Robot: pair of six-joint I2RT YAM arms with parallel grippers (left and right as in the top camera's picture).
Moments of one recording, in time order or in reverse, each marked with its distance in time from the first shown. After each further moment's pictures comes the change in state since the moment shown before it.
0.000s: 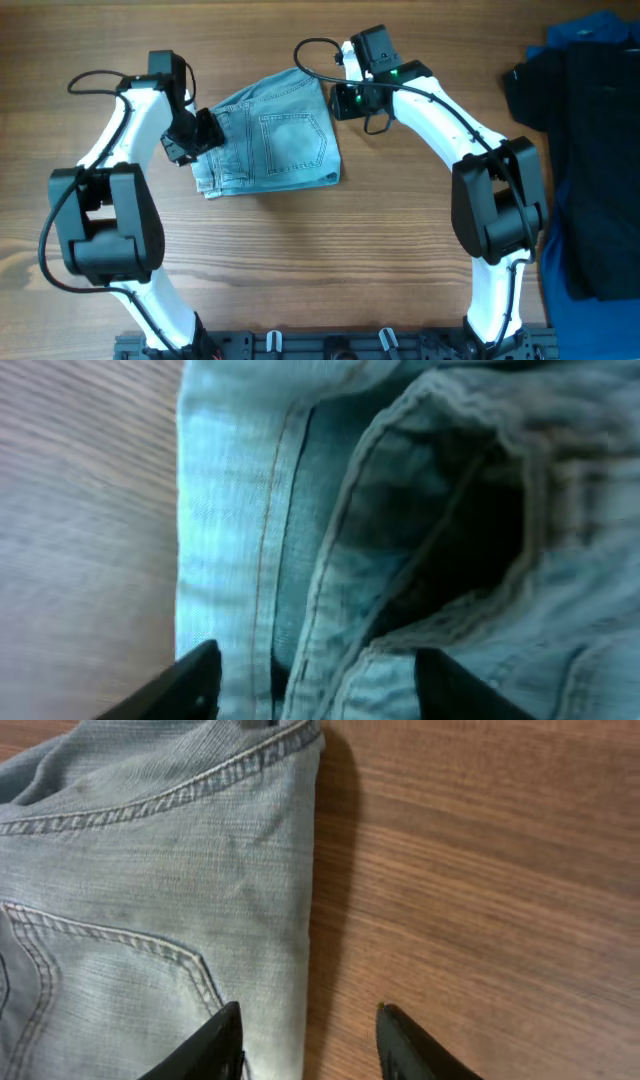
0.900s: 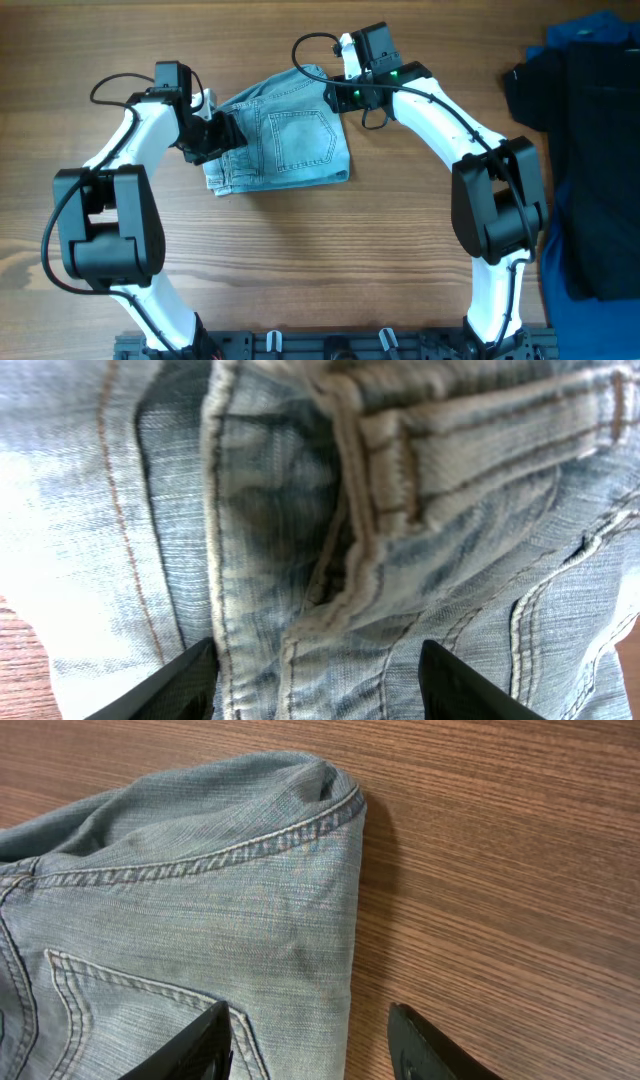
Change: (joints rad) left arm -0.014 -0.021 -0.121 0.209 0.229 0.122; right arm 0.000 0.000 -0.010 0.106 0.018 -0.011
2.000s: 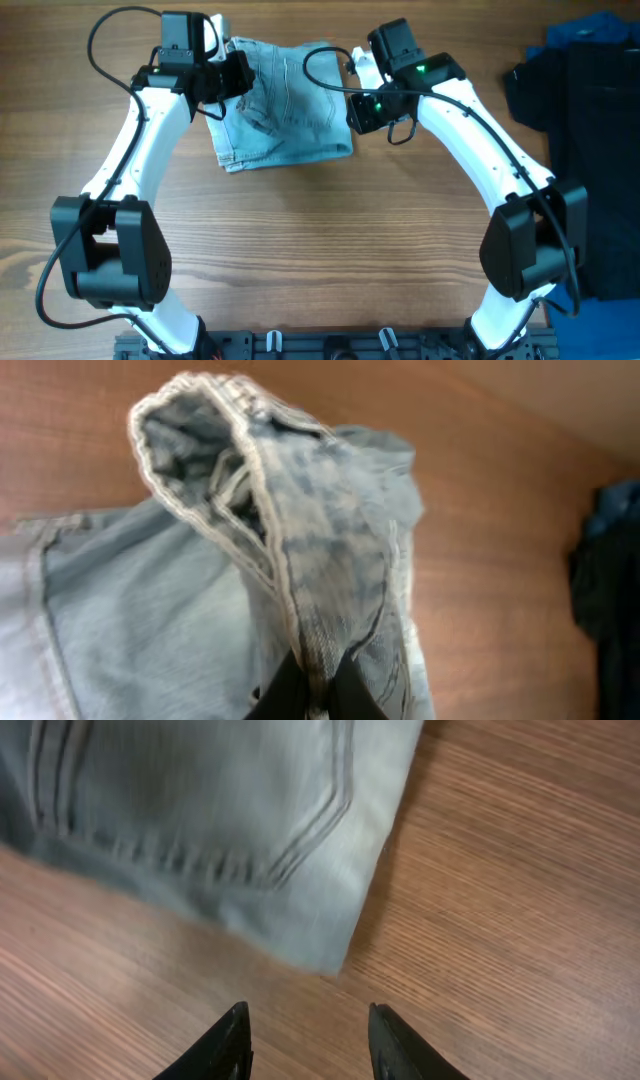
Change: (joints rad) left arm -0.114 -0.111 0.175 0.225 0.011 -0.105; right arm 0.002 -0.220 -0.013 -0.432 0.006 -0.147
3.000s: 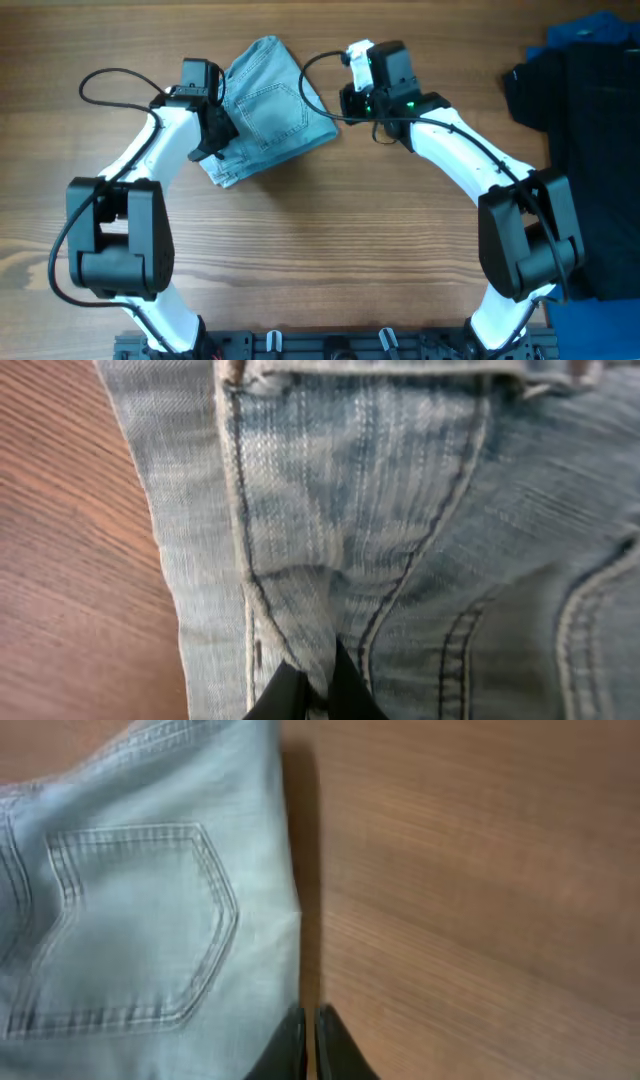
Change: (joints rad) left arm 0.000 0.052 -0.208 -0.156 -0.491 -0.228; right arm 0.002 0.000 -0.296 0.766 0.031 0.056
